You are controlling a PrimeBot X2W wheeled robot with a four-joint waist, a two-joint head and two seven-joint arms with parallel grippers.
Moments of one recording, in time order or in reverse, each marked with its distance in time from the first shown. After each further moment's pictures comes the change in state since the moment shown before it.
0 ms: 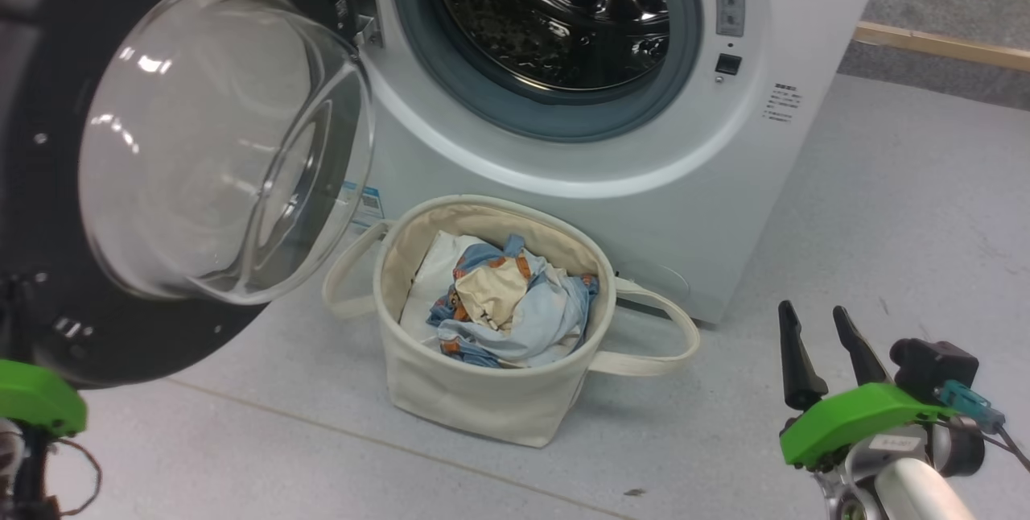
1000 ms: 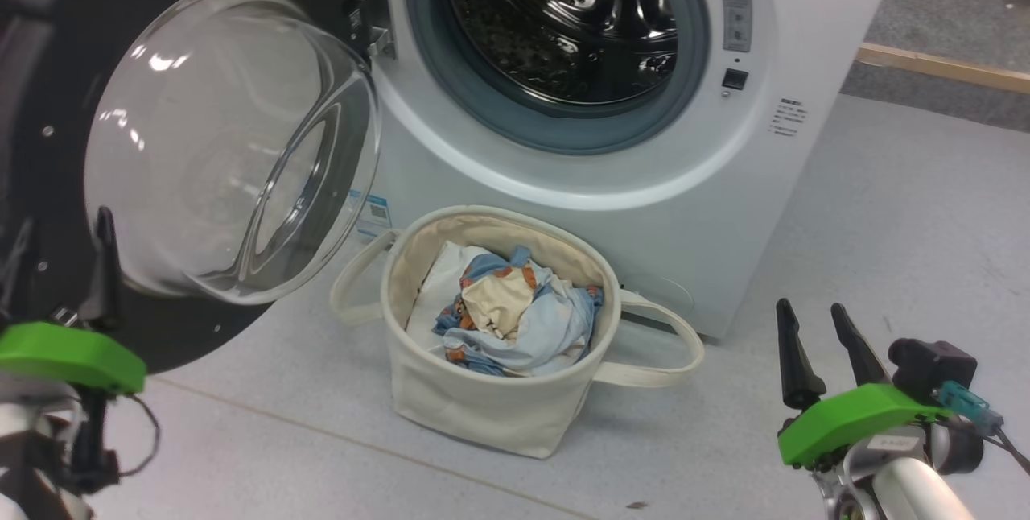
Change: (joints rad) left arm -0.019 -0.033 -0.069 -0.156 -0.014 -0.023 -0.037; right arm -0.001 -0.003 0.009 -0.004 -0.002 0.000 -0.013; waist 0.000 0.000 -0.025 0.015
